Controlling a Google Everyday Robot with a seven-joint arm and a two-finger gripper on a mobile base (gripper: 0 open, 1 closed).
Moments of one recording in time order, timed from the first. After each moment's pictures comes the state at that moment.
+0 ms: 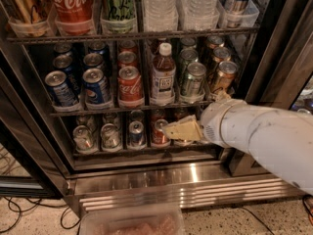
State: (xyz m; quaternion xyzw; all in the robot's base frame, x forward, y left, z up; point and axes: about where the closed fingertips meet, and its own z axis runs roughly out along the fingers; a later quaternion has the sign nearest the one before) arm 0.504 -0.104 0.852 -0.28 0.83 0.05 0.48
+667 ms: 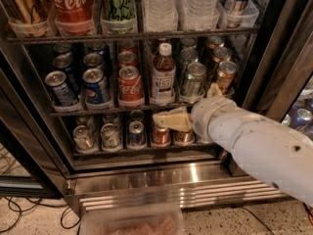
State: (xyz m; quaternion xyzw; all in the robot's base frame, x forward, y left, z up) arm 0.537 -0.087 0.859 -0.24 0.79 0.06 0.56
